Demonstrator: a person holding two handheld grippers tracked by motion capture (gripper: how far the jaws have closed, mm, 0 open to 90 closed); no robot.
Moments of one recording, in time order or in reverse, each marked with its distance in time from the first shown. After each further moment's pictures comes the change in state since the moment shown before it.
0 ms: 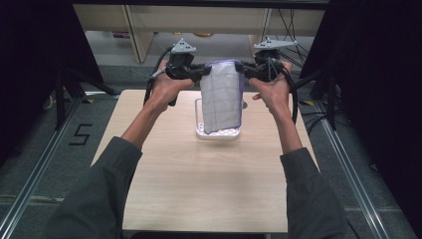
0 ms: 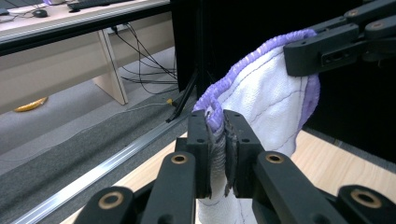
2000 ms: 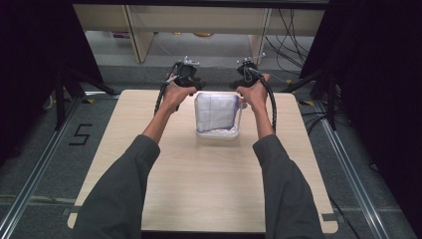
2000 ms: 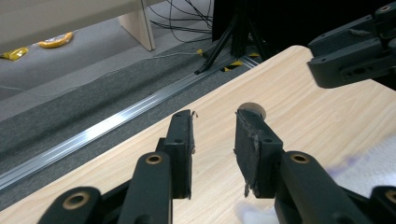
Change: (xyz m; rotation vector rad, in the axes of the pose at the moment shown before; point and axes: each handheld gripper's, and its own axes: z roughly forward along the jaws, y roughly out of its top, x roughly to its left) left arm 0.054 -0.069 0.080 0.211 0.126 -0.066; right arm -0.049 -0.062 0.114 0.342 -0.111 0.134
